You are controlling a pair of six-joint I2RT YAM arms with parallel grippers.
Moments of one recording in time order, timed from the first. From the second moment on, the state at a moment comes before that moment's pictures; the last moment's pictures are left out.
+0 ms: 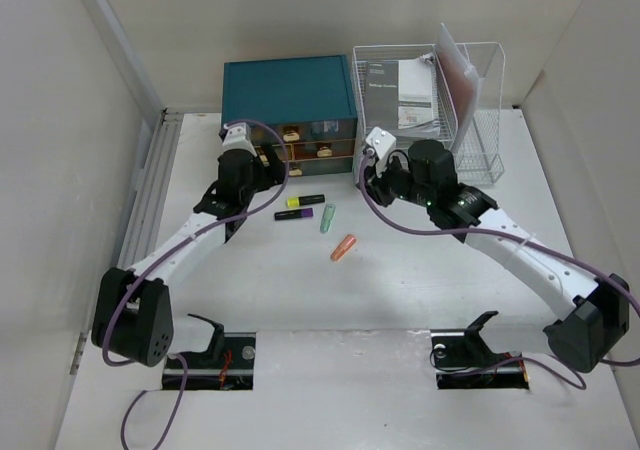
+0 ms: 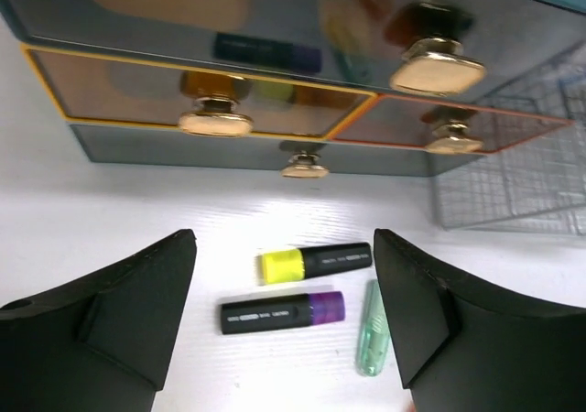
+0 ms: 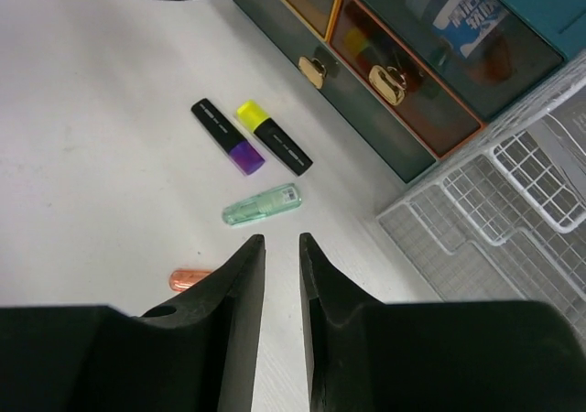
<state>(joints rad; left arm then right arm) -0.35 1.32 0.84 0.07 -0.18 -0.48 0.64 1.26 1.11 -0.22 -0.24 -0.23</state>
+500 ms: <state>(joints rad) -0.43 1.56 0.83 0.15 -0.19 -0.47 0.53 1.26 1.11 -0.21 -0.28 -0.17</state>
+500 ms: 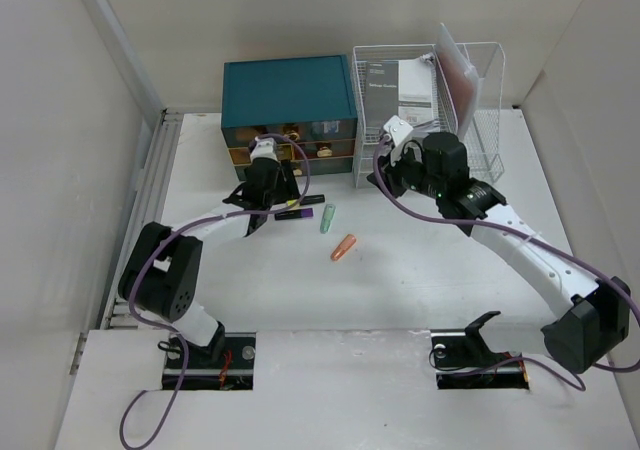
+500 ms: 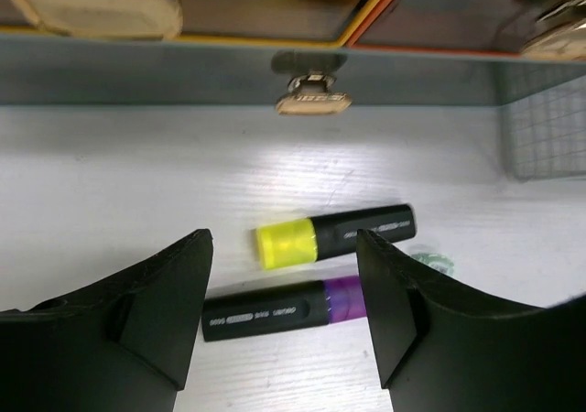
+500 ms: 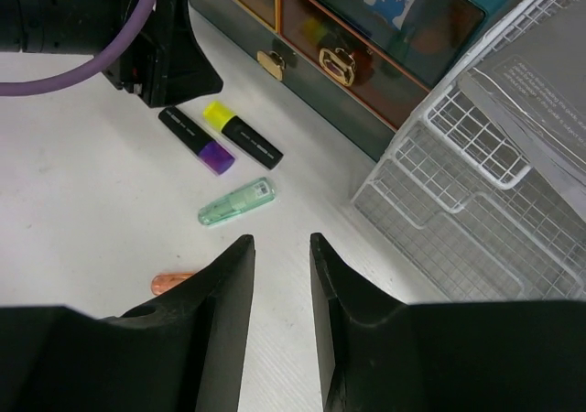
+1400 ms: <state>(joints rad) -0.64 1.89 1.26 0.19 -0.48 -0.57 0.51 1.16 1.11 -0.21 -0.25 -0.08</state>
